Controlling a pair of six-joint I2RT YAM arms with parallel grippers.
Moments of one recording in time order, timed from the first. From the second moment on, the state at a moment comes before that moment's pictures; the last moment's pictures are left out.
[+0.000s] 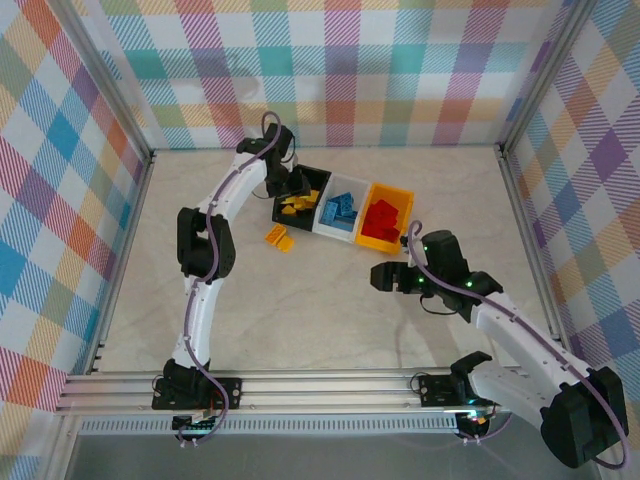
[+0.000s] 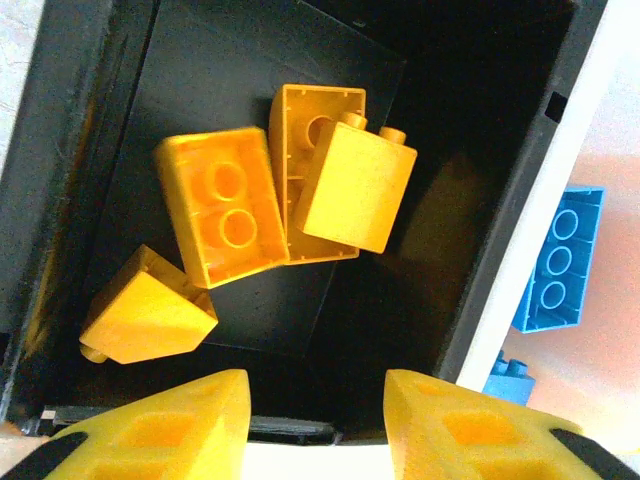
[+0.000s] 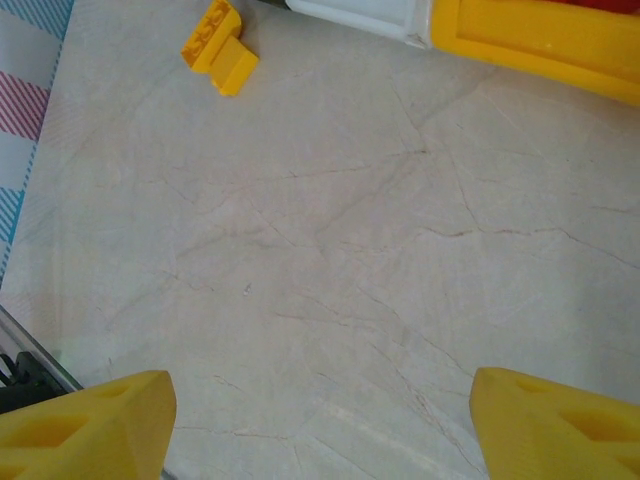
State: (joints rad) left arm -0.33 2.37 2.27 -1.11 0.27 -0.45; right arm 0.46 0.96 0.63 -0.45 -0.39 0.47
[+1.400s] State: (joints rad) left arm -0.24 1.41 1.08 -0.98 0.25 -0.52; right arm 0.77 2.15 1.67 -0.50 -0.37 -0.07
